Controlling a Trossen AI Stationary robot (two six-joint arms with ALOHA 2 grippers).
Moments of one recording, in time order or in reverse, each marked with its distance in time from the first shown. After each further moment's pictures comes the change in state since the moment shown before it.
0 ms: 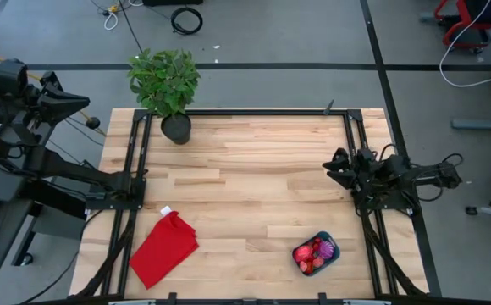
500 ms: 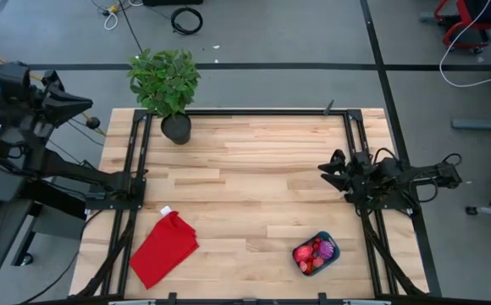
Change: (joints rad) left arm 0.000 -0.002 -0.018 -0.008 -0.001 0.087; right arm 0.000 0.016 -0.058 0.001 0.028 -0.062
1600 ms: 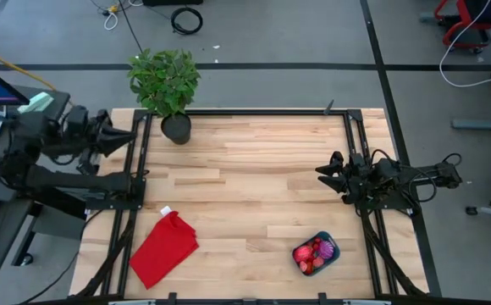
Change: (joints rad) left arm -0.001 -0.567 -1.145 0.682 0.038 -0.059; right arm 0.000 0.001 -0.001 -0.084 -0.002 0.015
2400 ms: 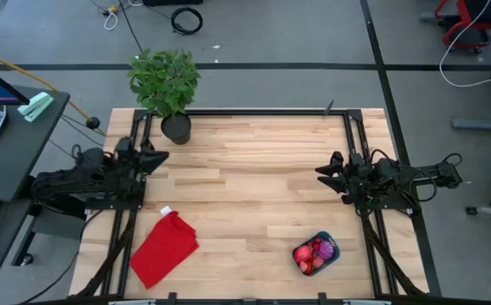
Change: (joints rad) left arm 0.000 -0.440 -0.930 0.762 -0.050 -0.069; right arm 0.000 0.000 0.014 -0.030 0.000 0.001
